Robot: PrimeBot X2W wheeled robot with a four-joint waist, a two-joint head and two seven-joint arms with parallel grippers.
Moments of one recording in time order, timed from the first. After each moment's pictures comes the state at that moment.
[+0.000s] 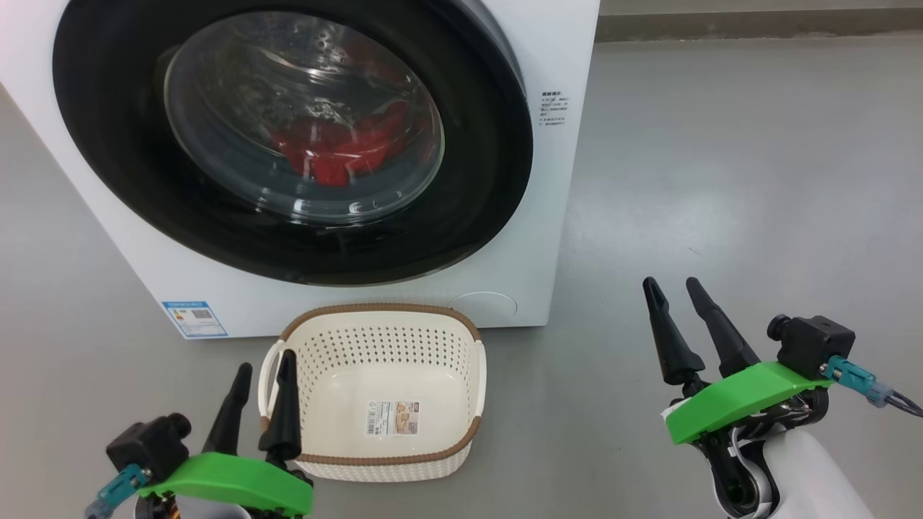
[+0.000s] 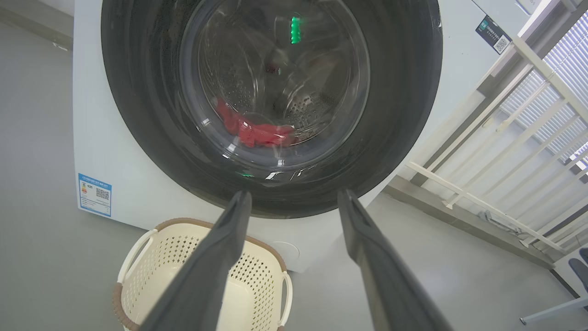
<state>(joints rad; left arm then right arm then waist) -0.17 0.02 -0.05 0.31 -0.62 -0.05 -0.15 -0.23 -0.03 0.10 0.35 0.62 0.13 -0.15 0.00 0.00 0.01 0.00</state>
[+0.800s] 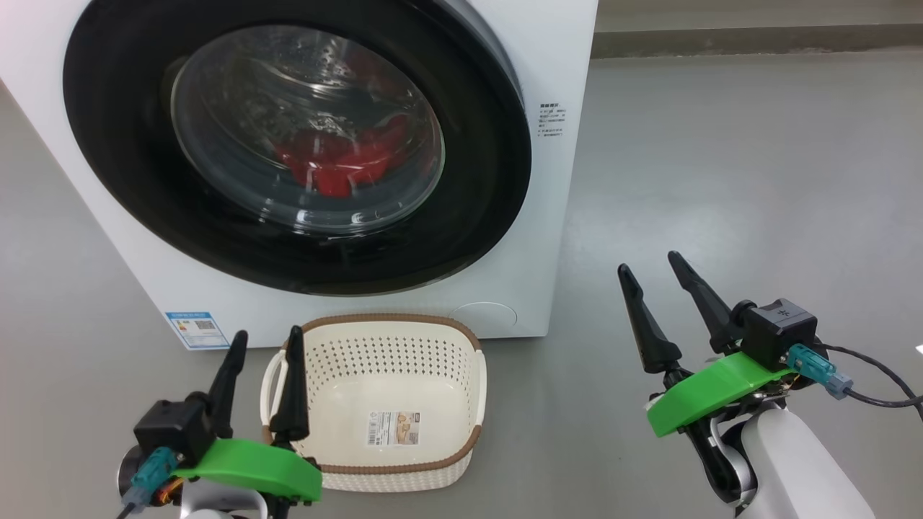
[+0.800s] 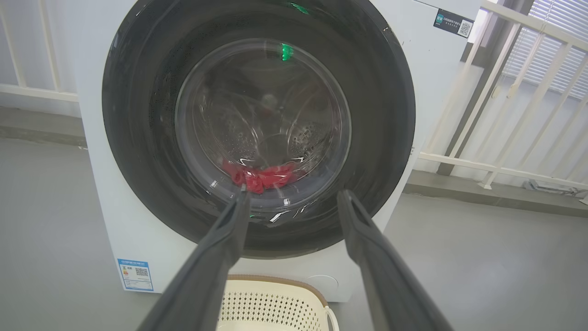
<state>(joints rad) -0.21 0.02 -0.07 0.31 -0.34 -0.03 -0.22 -0.29 -0.05 0.15 0.38 0.37 0.13 -0.22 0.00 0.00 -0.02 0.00</state>
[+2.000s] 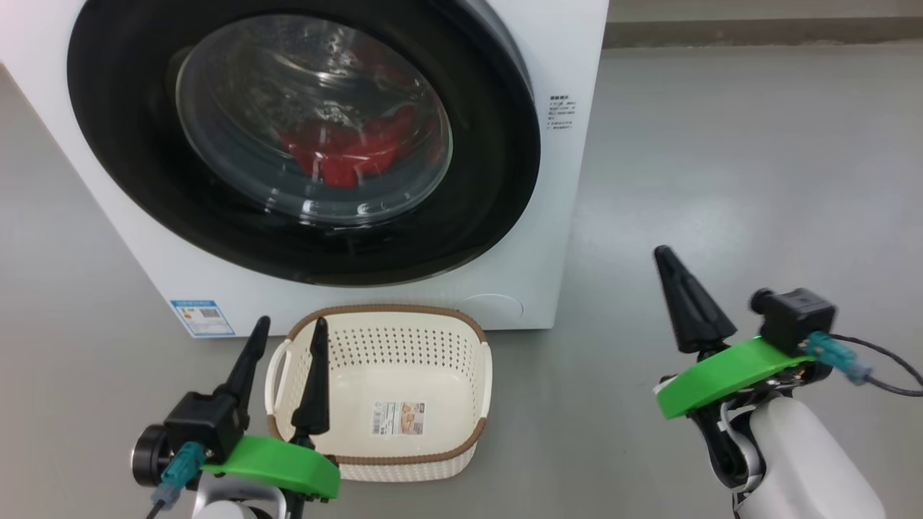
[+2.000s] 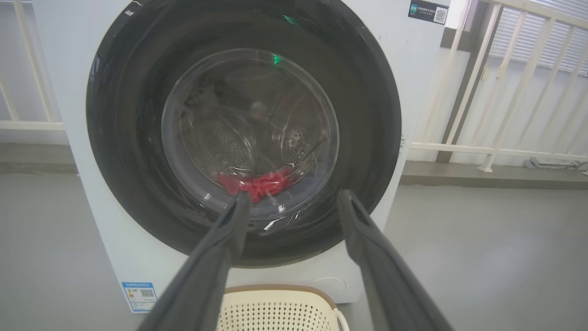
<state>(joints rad) -0.23 0.03 -0.11 0.32 -0.24 -0.02 -0.25 -0.33 -0.05 0.15 0.44 0.38 0.13 -0.25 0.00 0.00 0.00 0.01</state>
